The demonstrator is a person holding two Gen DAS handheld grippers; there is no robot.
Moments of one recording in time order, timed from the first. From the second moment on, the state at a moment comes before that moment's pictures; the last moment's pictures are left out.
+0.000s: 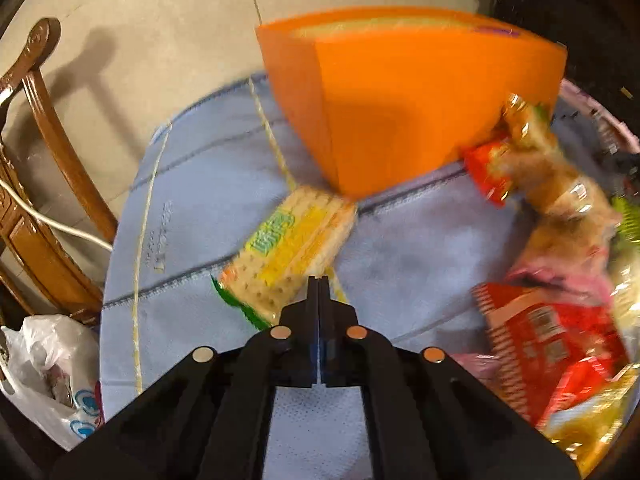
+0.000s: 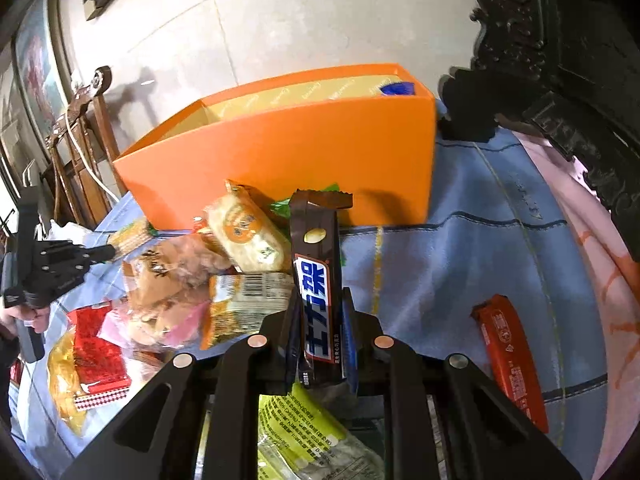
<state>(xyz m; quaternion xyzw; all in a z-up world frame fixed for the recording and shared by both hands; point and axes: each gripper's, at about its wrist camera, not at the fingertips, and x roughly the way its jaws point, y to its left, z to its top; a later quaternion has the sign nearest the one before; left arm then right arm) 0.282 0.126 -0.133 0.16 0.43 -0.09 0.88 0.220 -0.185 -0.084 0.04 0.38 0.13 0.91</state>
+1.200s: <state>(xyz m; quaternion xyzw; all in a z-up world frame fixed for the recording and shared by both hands) 0.252 0.121 -0.099 0.09 0.43 -0.10 0.89 0.198 -0.173 -0.076 0.07 0.37 0.16 0.91</state>
